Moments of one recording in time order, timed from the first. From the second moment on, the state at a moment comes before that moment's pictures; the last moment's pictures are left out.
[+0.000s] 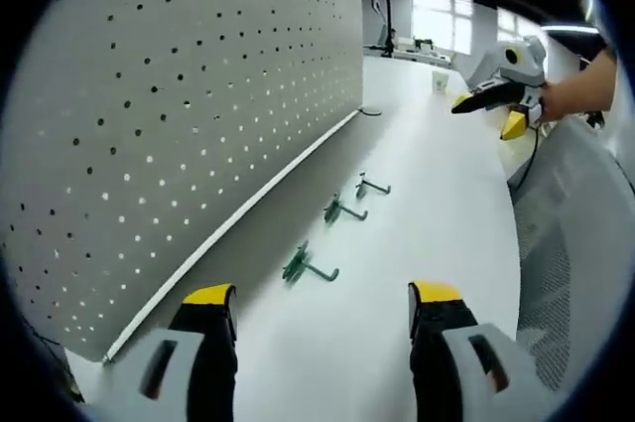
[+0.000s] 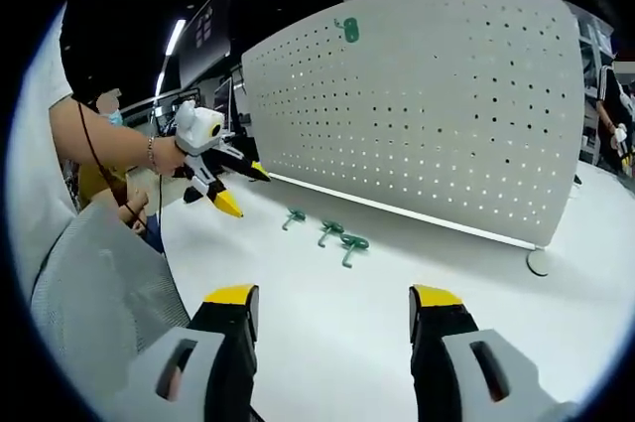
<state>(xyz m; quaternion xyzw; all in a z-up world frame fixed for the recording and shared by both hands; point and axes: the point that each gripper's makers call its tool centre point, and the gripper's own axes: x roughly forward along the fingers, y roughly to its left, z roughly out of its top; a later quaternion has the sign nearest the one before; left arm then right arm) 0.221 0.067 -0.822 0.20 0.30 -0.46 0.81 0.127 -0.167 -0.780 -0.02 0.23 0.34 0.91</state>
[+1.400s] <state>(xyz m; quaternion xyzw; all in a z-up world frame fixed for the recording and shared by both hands) 0.239 0.063 -0.866 0.30 0.36 -0.52 0.71 0.122 -0.169 -0.788 -0.04 0.25 0.34 0.91</state>
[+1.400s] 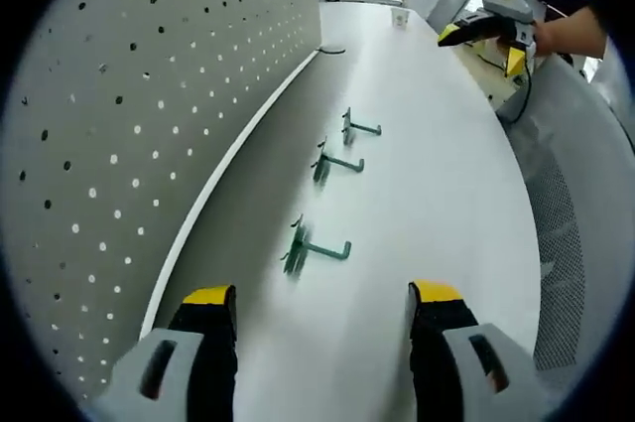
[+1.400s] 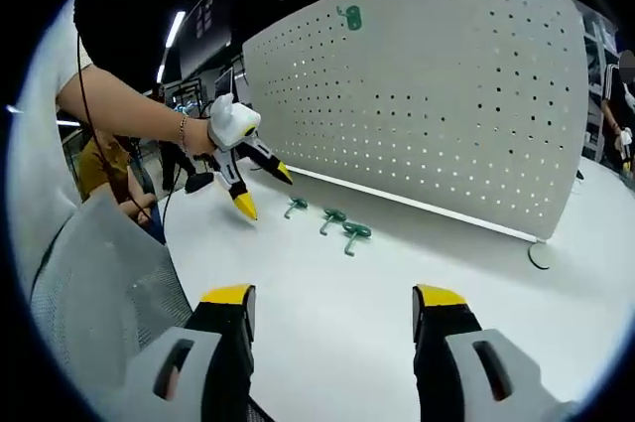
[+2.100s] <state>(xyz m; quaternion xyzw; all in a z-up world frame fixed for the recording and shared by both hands) 0.242 0.056 -0.882 0.31 0.37 -0.56 0.67 0.120 -0.180 -0.785 -0.03 0.26 0.33 0.91</state>
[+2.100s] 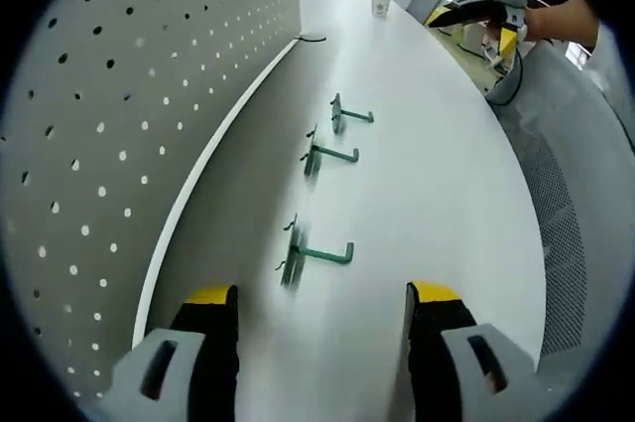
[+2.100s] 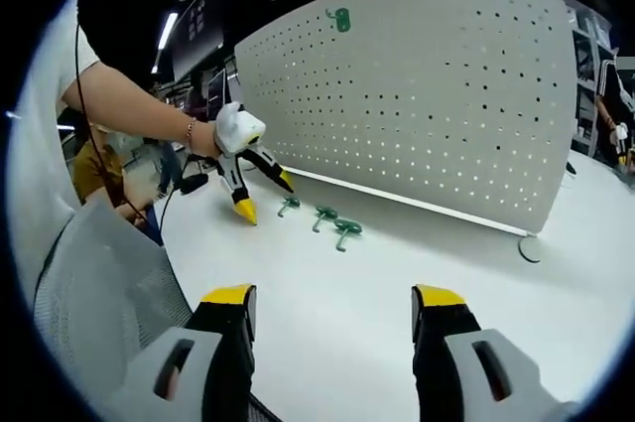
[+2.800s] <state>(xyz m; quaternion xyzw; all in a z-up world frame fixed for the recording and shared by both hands) 0.259 0.048 -0.878 0.32 0.38 -0.56 0.66 0.122 -0.181 -0.783 -0.02 0.26 0.32 0.91</state>
